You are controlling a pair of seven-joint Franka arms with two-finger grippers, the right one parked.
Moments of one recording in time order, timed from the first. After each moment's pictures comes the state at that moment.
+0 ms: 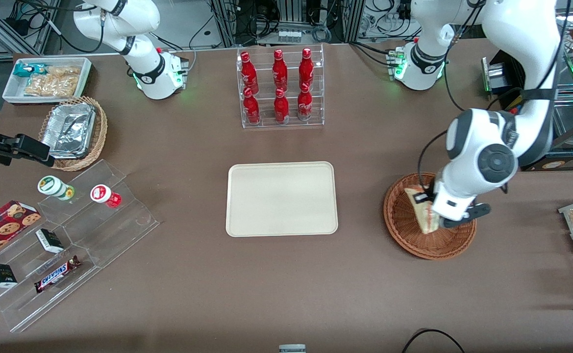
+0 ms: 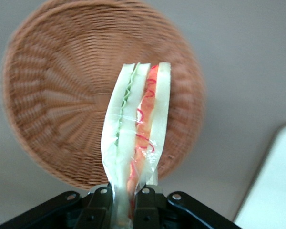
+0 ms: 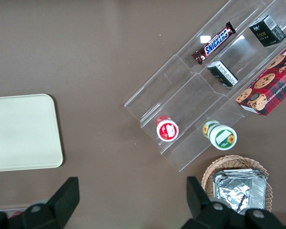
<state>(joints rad) -0.18 0.30 -0.09 -1.87 0.02 2.04 -0.49</state>
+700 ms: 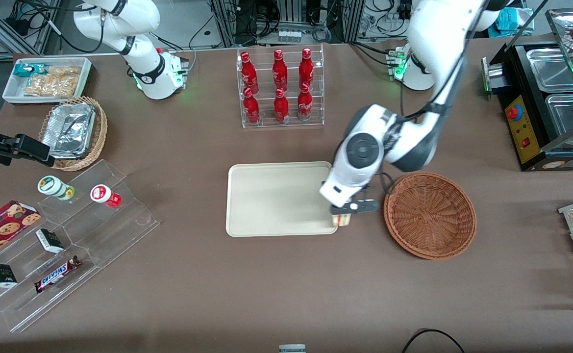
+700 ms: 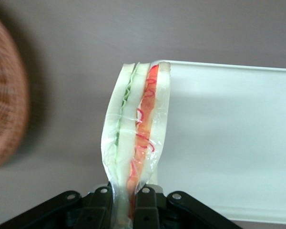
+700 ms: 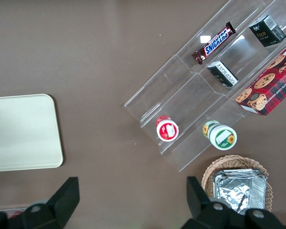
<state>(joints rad) -0.53 0.53 -0.10 -1.61 0.00 2.04 -0.72</state>
